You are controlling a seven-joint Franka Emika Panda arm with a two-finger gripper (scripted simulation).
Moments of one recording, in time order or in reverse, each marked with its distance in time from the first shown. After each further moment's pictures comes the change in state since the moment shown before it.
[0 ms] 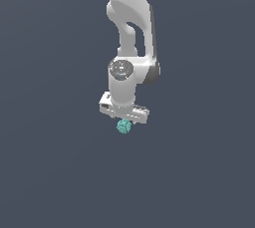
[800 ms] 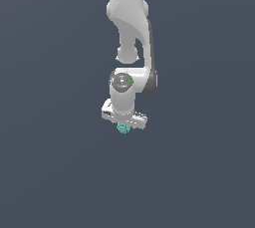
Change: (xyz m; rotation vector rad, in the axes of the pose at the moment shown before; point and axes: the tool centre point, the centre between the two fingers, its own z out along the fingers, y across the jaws) arm -0.001 0.000 0.049 -0.001 -0.001 0.005
